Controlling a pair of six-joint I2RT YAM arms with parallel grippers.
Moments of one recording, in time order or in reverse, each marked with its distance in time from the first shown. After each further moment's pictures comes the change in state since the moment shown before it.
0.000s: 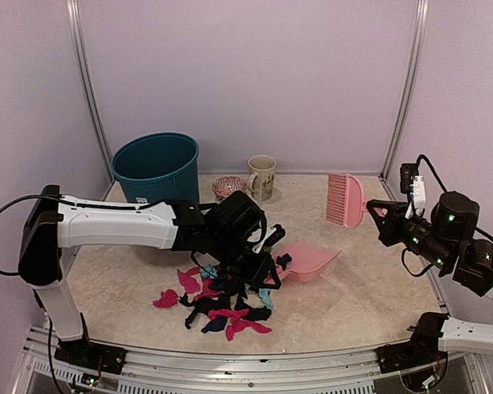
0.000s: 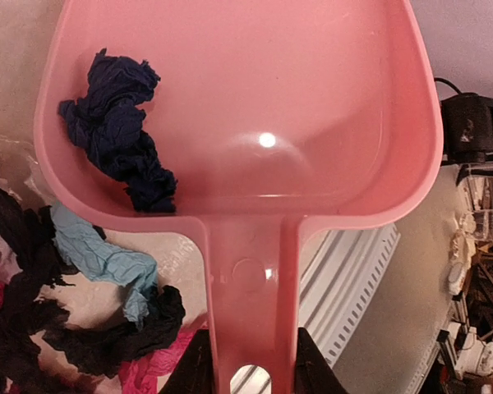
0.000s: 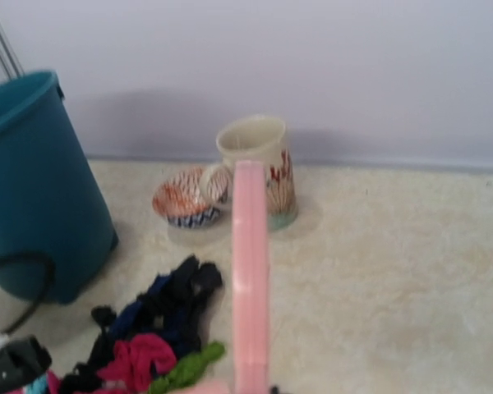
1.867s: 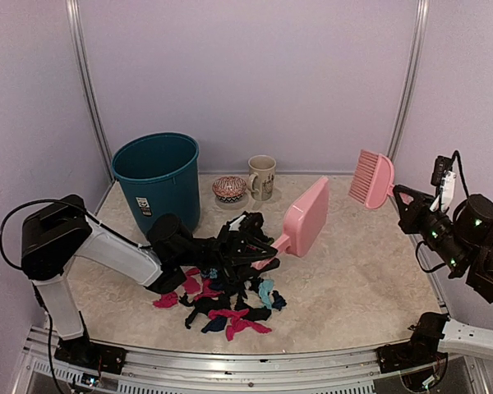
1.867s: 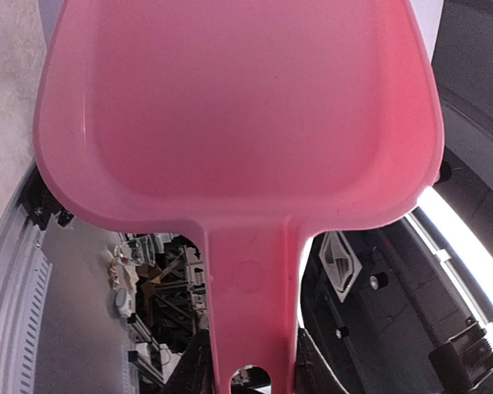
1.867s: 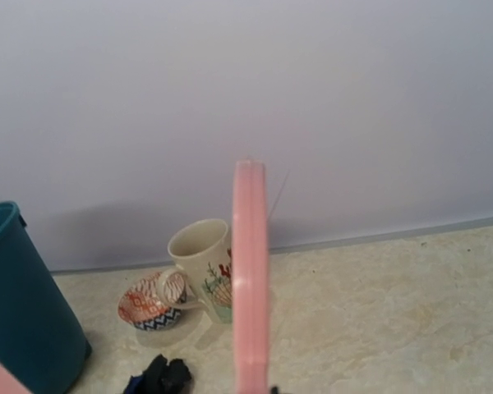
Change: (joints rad) left arm 0.117 -0.002 -0.624 1.935 0.507 -1.279; right arm 0.000 -0.108 0.008 0.055 0.188 0.028
